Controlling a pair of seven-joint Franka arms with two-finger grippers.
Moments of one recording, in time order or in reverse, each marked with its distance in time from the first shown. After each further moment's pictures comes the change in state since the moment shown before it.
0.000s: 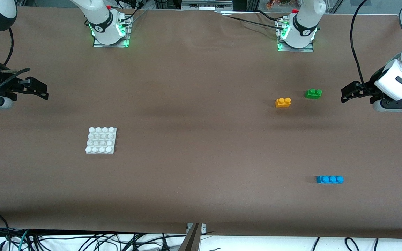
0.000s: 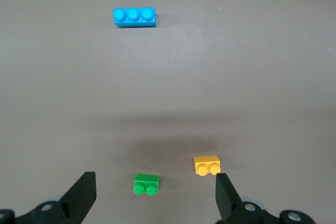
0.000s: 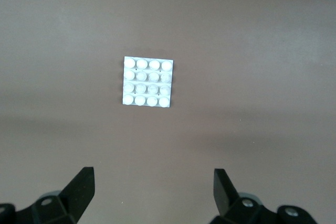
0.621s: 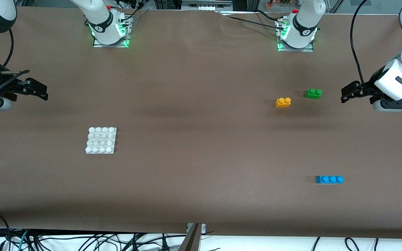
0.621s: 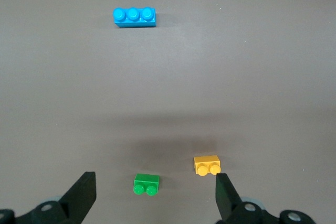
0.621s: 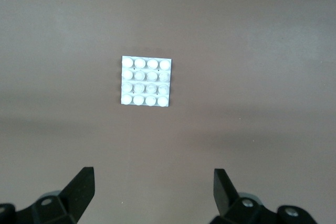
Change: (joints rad) left arm 0.000 0.000 0.000 0.000 0.000 0.000 0.000; right arm -0.002 0.006 -0.005 -0.001 0.000 0.000 0.006
